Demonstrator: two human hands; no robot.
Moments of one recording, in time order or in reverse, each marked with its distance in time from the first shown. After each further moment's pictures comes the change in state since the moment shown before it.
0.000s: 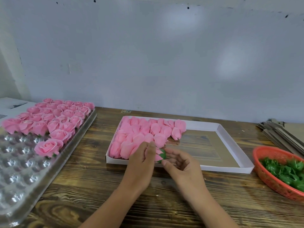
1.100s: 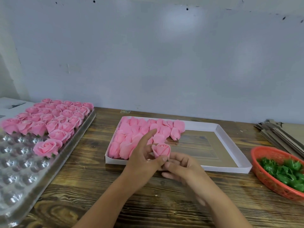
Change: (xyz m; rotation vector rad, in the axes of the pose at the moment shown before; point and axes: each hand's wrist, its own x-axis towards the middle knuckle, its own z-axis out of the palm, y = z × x) left_hand 0.002 0.005 -0.008 -0.187 -0.207 0.052; right_hand 0.007 -0.009 -0.025 0.172 -0.408 0.277
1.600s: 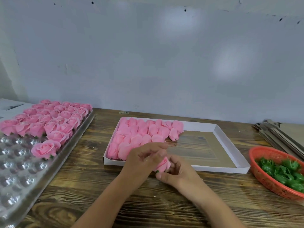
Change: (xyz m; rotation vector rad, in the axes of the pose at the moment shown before) left_hand -0.001 0.009 -0.002 -0.037 -0.012 0.107; right_hand -0.001 0.003 0.009 -0.227 -0.003 -0.088
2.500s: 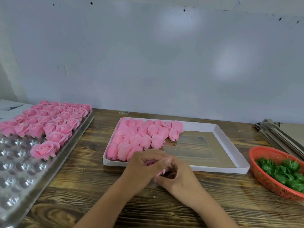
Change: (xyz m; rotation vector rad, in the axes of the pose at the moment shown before) left_hand -0.003 0.002 0.006 -0.021 -0.082 -0.012; right_hand -0.004 -0.007 0.009 -0.304 0.112 -0.175
